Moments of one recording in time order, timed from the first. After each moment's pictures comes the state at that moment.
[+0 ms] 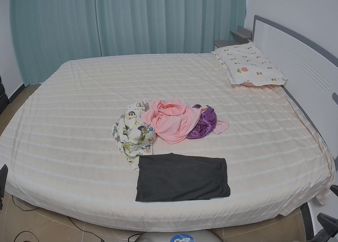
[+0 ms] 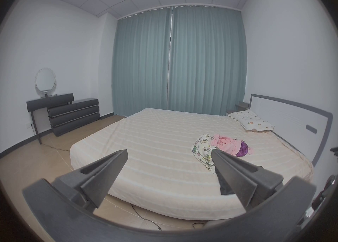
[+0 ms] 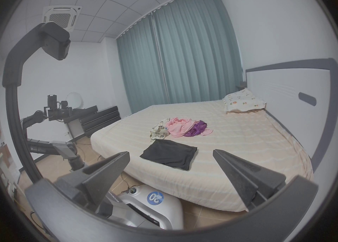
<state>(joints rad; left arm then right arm) 0.03 0.38 -0.49 0.23 0.19 -0.08 0.15 0.22 -0.36 0.27 0.30 0.08</state>
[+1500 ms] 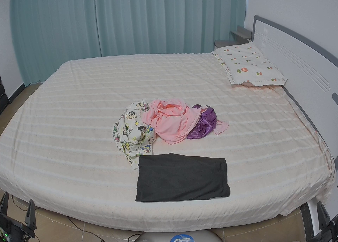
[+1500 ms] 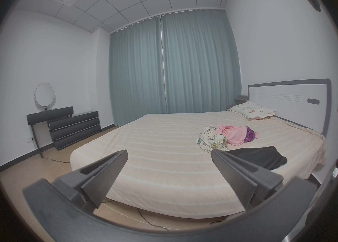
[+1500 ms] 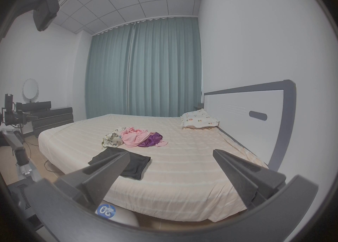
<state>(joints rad) 0.13 0.10 -0.02 -0.05 0.07 0.04 0.01 0.01 -0.09 0.07 0.05 -0.03</state>
